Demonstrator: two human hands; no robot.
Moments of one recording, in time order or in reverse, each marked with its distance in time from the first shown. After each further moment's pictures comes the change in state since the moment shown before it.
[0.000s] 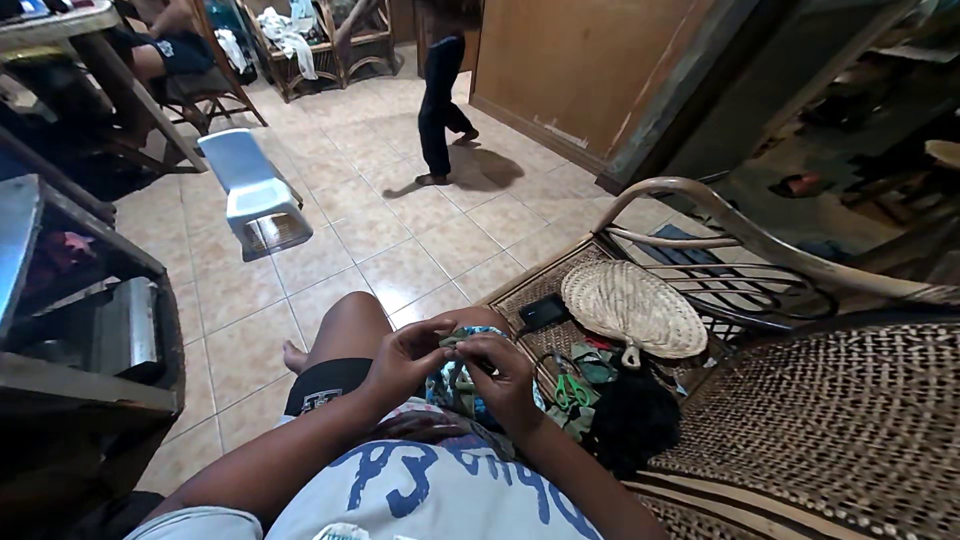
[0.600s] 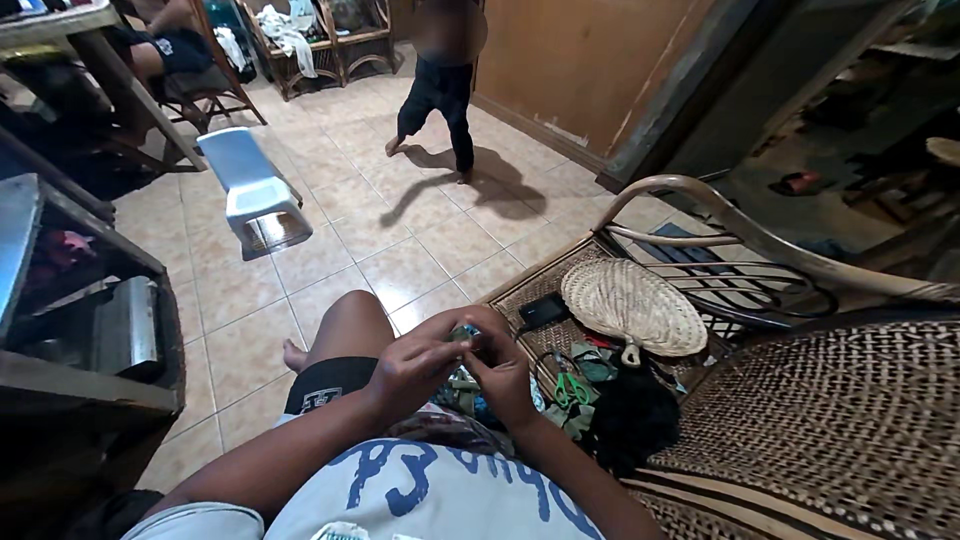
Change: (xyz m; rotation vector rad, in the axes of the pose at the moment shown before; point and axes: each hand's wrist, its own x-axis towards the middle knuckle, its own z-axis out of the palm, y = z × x) left_hand -0.002 -0.024 0.000 0.702 0.040 0.784; right_hand -0.003 -0.006 0.004 0.304 0.060 0.397
